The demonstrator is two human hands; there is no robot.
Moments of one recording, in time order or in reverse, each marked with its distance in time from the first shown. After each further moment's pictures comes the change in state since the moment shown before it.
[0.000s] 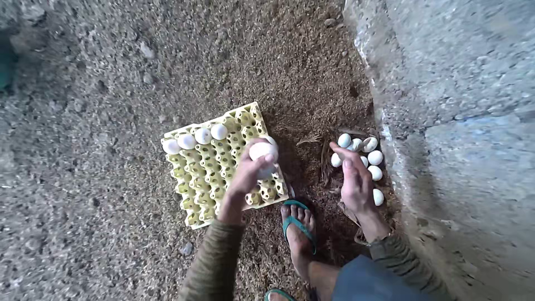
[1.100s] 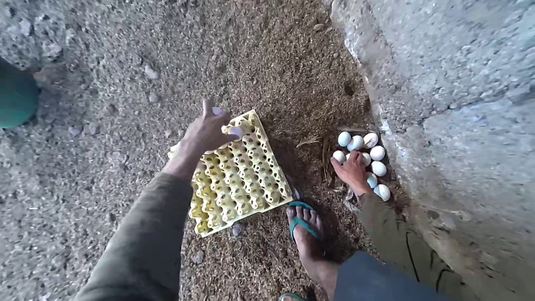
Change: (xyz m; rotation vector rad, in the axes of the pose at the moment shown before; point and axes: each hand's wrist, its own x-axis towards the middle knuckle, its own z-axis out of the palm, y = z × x) left_hand 0.107 0.084 -0.084 1.628 -0.175 -0.138; right_hand 0.019 0.144 0.012 -0.652 -0.163 0.819
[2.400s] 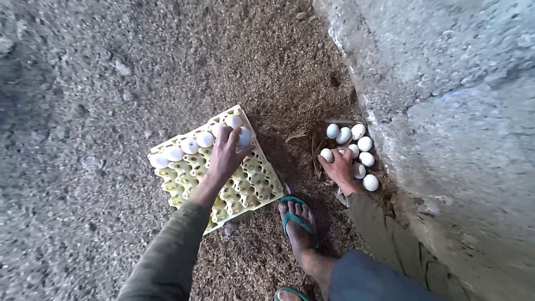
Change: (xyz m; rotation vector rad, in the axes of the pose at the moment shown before) left_hand -0.025 0.040 0.109 -0.343 0.530 0.369; right_hand -0.006 0.020 0.025 0.086 0.126 -0.103
